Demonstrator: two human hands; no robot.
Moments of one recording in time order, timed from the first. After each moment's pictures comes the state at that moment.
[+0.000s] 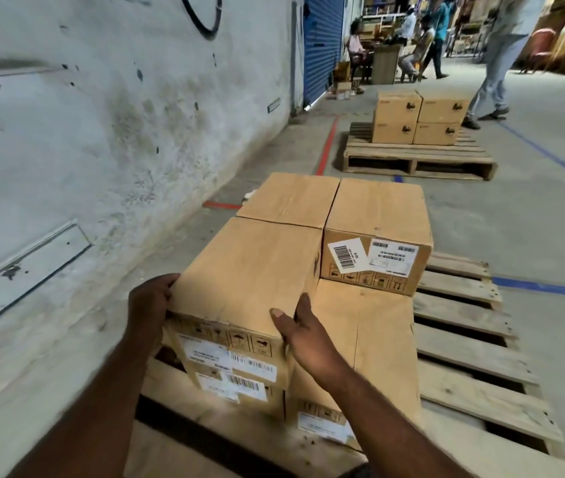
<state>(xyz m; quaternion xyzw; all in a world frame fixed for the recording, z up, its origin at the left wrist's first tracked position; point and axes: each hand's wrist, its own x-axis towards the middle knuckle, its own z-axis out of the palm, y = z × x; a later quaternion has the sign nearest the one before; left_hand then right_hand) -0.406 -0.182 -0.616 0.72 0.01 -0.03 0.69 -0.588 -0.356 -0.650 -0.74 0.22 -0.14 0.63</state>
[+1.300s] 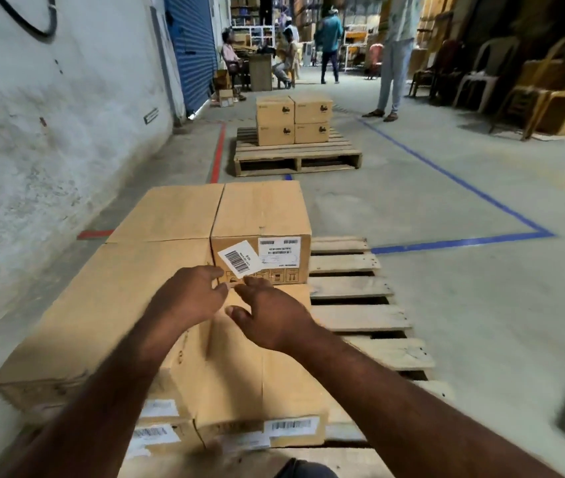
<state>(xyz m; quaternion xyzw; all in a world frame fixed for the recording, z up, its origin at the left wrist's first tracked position) -0.525 -0.366 -0.558 0.87 -0.45 -0.06 0.18 -0.663 -0.442 -0.585 -0.94 0.25 -0.10 0.21</state>
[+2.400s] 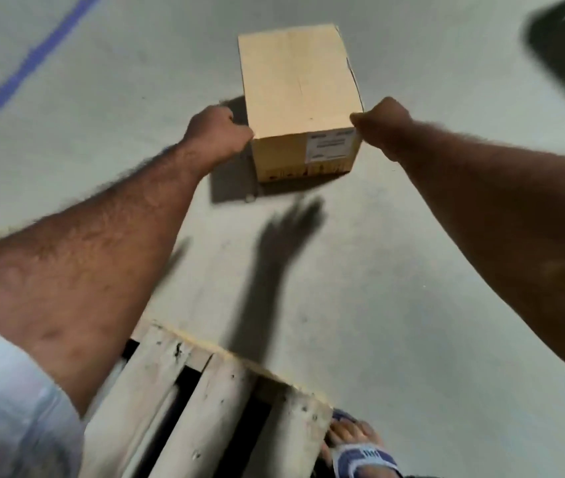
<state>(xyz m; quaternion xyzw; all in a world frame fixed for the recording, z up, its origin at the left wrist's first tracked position) -1.210 -0.720 -0.770 0.55 -0.77 -0.30 0.05 -1.441 -0.618 -0.792 -0.25 0.90 -0.26 0.25</state>
